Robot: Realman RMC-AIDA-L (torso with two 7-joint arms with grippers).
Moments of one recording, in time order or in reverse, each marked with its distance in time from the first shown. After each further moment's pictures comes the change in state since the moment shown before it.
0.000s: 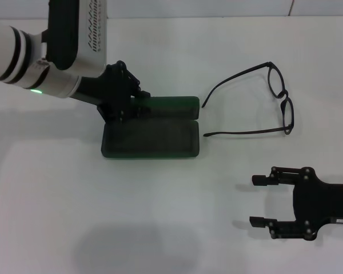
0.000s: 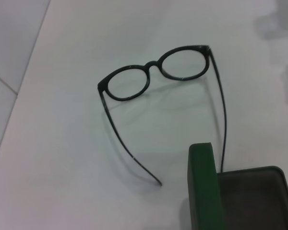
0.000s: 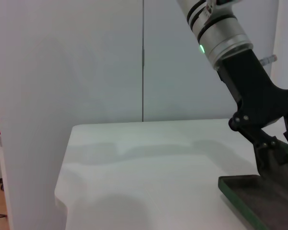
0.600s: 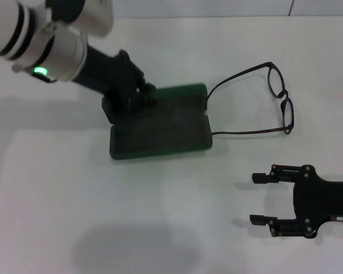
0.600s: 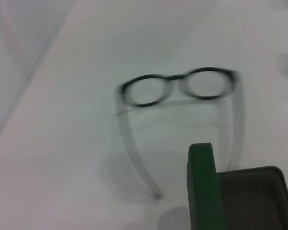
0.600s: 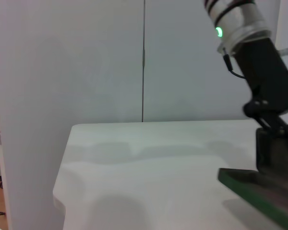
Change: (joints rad) left arm -0.105 0.024 -0.047 -0.039 0.017 0.088 -0.235; right arm 0.000 0.000 0.002 -0.015 -0.003 -0.001 0.000
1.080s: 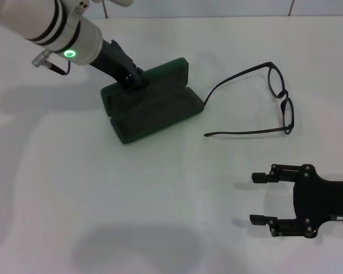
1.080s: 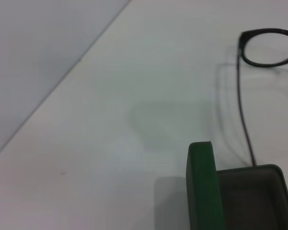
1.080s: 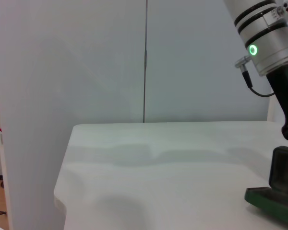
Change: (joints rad) left arm -0.178 0.011 -0.001 -0.297 0.172 -0.259 -0.361; right arm -0.001 0.000 -0.002 -0.009 0.000 -0.003 0.001
